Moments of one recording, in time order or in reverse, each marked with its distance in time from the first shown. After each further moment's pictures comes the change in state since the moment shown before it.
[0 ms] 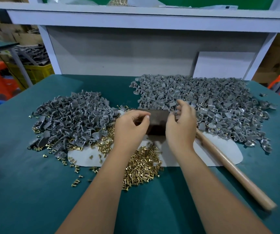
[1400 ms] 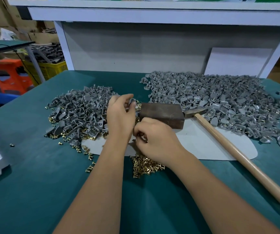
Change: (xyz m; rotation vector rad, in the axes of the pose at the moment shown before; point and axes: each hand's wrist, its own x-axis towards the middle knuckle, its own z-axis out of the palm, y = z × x) left_hand 0.016 -0.015 -0.036 0.262 0.267 0.123; right_hand -0.061 -0.041 0.002 -0.166 -0.636 -0.708
